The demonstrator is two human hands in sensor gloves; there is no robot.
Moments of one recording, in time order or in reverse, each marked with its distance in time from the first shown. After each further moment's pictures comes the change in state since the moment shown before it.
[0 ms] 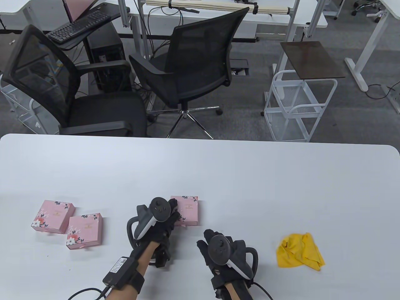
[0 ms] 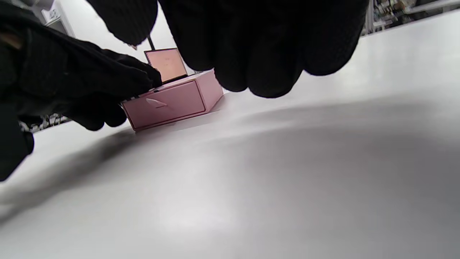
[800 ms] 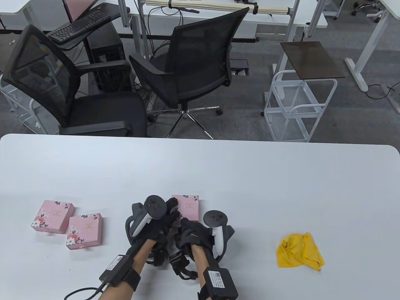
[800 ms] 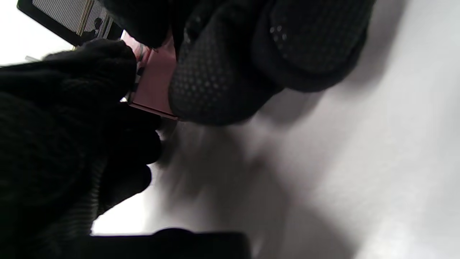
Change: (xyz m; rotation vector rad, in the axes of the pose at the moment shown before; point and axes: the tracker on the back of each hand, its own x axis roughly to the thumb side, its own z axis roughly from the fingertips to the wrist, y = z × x) left_hand -0.010 -0.002 -0.008 -0.048 -0.012 0.113; right_hand 0.019 0.059 -0.067 0.241 0.603 -0.800
